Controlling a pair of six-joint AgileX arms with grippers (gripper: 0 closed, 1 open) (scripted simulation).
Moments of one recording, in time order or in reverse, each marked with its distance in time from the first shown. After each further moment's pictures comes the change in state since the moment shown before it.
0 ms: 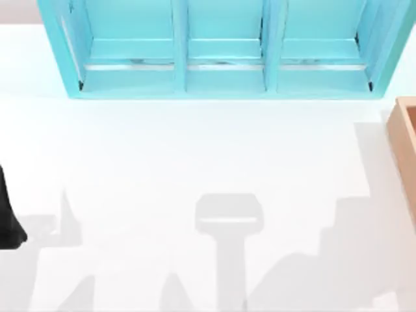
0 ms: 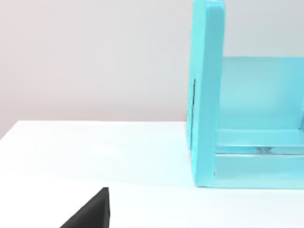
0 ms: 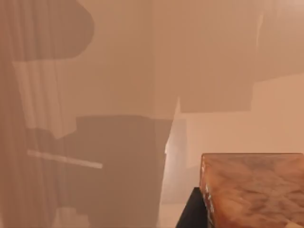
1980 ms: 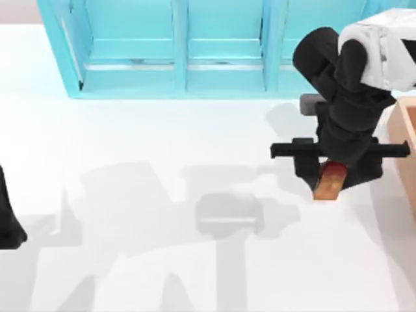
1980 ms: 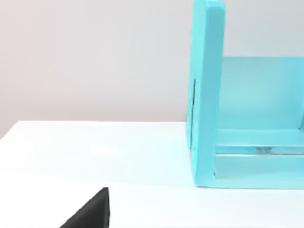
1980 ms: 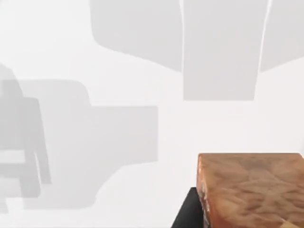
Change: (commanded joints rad) left arm 0.000 0.000 0.000 0.000 0.000 0.000; right arm 0.749 0.339 0.394 -0.133 -0.021 0.739
